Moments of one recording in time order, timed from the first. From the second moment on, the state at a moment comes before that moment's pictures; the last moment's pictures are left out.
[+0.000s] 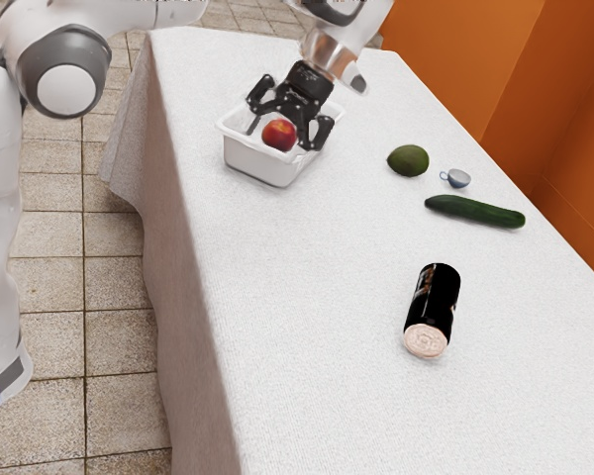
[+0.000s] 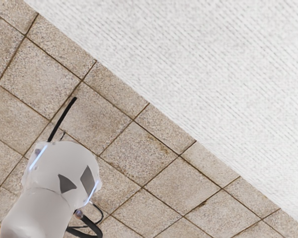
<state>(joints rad) -0.14 0.12 0.35 -1.37 -0.20 1.02 -0.63</state>
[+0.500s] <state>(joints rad) -0.31 0.03 0.34 -1.40 -0.07 1.54 -0.89</state>
